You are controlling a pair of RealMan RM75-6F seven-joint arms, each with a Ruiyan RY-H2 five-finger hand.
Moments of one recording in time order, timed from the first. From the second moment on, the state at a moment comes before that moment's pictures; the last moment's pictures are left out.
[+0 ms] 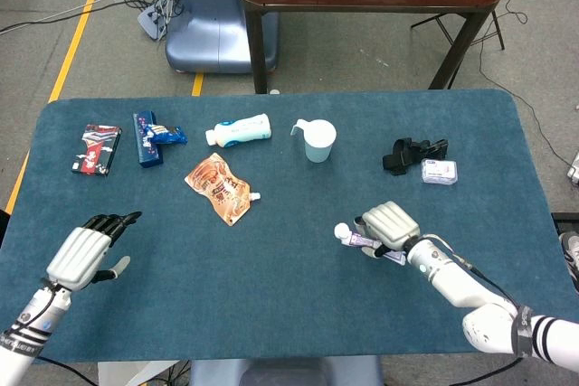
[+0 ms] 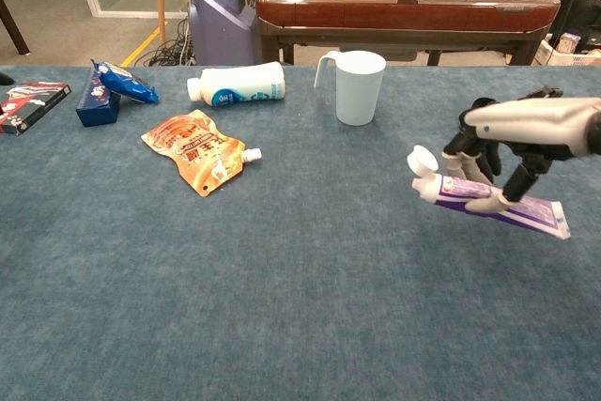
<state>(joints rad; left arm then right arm) -0.35 -1.11 -0.05 -1.57 1.65 1.22 -0.07 0.69 -1.24 0.16 -1.61 -1.24 0.63 -0.22</state>
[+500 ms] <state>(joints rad) -0.66 -1.12 -0.06 -1.55 1.77 0.97 -0.17 1.08 -1.15 0.24 -1.59 -1.18 0.26 -0.16</state>
